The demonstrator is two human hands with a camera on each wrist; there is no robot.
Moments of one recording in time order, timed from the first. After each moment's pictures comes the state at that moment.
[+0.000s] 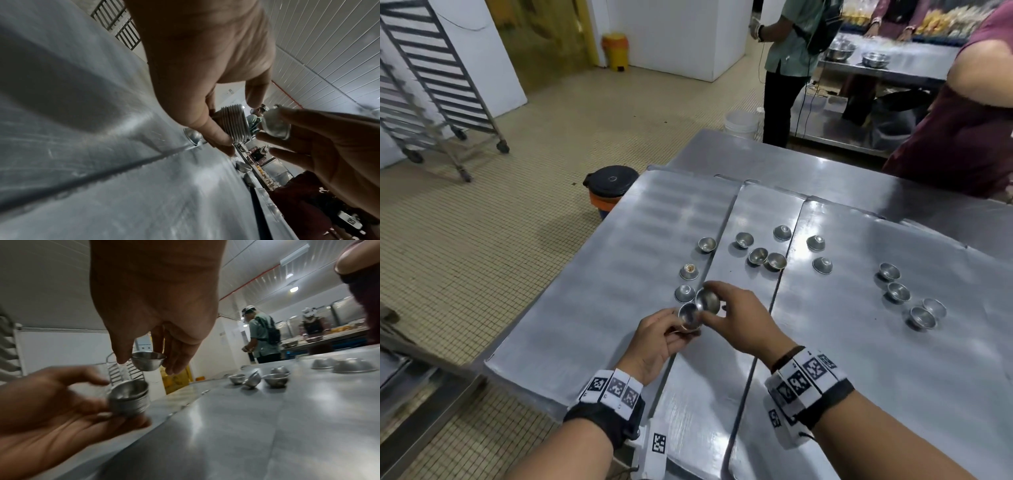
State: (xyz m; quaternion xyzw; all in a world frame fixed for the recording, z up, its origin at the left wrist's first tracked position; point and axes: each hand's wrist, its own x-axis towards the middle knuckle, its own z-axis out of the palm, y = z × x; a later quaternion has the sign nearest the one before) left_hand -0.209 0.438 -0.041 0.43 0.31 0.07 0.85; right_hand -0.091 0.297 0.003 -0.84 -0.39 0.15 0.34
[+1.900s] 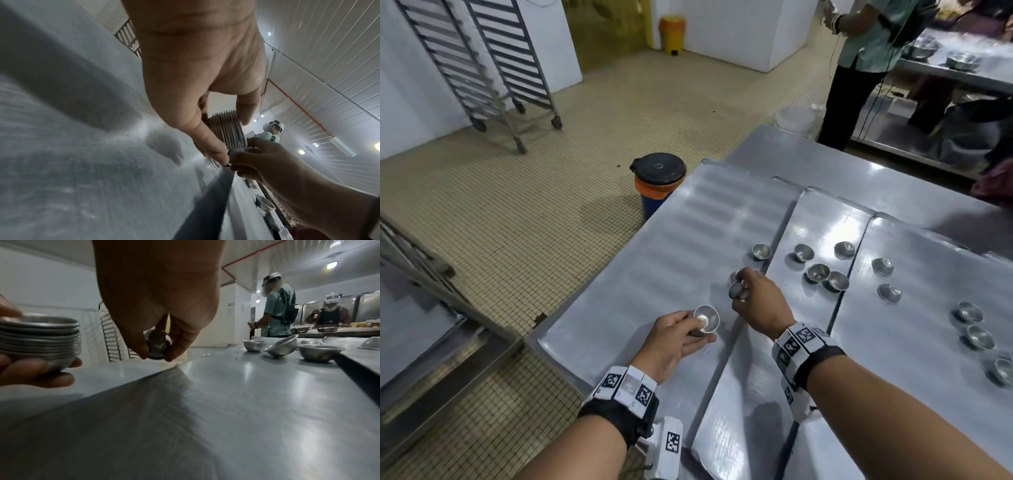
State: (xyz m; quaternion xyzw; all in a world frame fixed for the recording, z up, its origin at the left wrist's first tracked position) left_hand -0.234 0.494 -0.043 0.42 0.37 0.07 0.83; right_hand -0.053 0.389 -0.044 -0.88 -0.40 0.13 0.24
